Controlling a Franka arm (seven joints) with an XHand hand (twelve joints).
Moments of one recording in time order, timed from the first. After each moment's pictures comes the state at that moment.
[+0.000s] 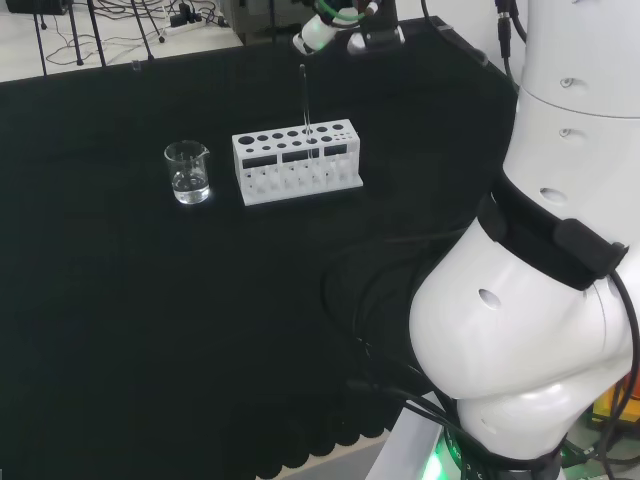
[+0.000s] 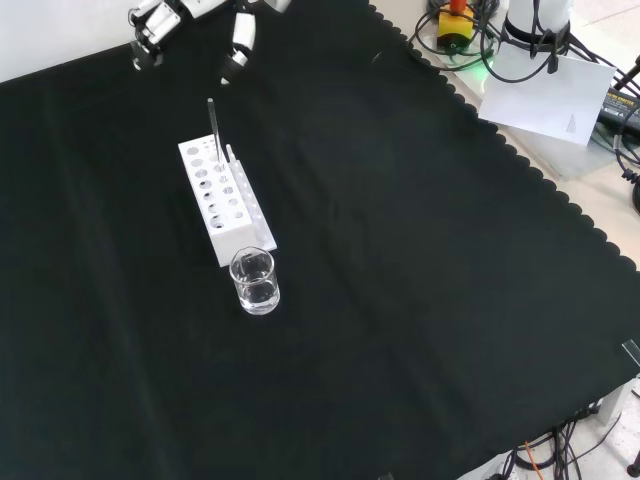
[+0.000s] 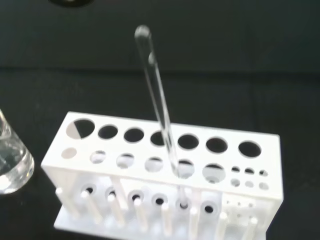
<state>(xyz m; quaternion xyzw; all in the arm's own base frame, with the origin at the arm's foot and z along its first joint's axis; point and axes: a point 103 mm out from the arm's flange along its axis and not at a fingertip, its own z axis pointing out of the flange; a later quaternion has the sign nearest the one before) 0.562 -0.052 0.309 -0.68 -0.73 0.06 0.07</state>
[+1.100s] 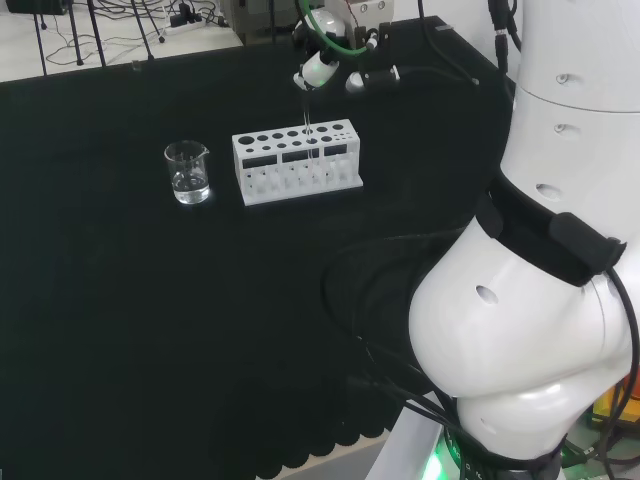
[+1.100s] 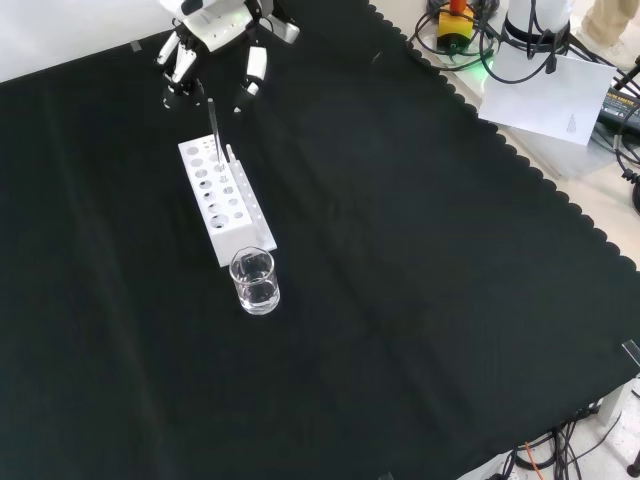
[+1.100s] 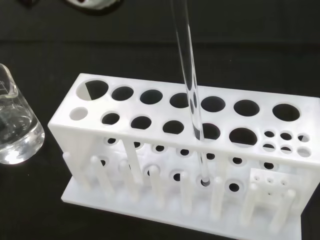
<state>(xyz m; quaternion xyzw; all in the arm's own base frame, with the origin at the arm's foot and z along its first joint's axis) 0.558 -0.046 0.256 -0.65 -0.75 0.04 0.07</state>
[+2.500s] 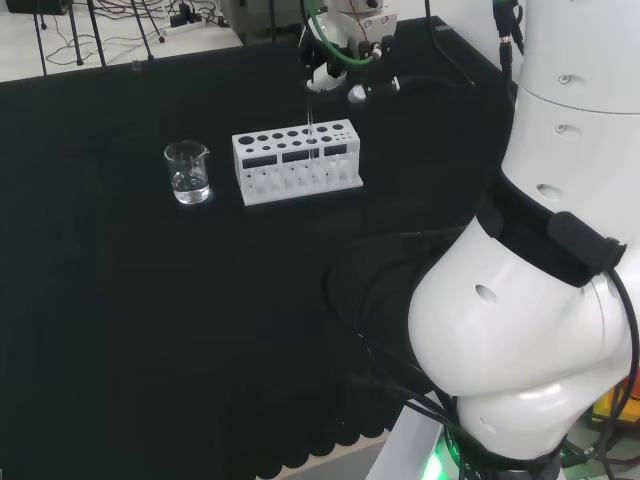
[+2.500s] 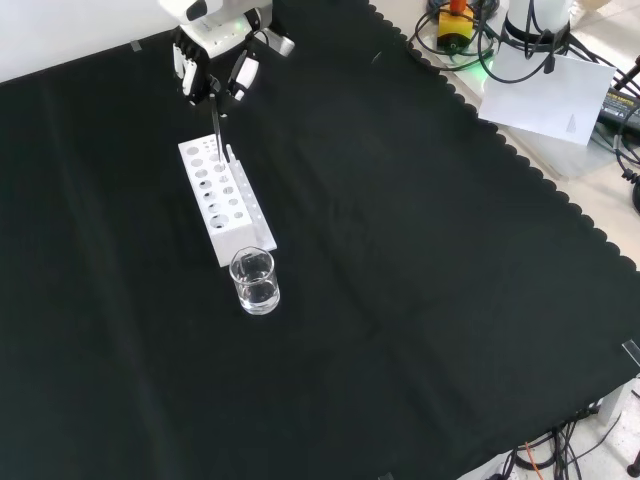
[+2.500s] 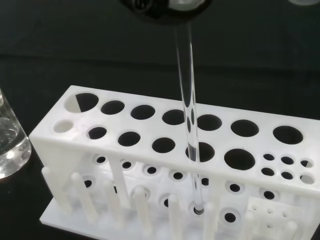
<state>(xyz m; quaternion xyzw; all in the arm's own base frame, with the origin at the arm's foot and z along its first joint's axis) 0.566 -0.052 0.241 -0.64 -0.77 0.01 0.03</state>
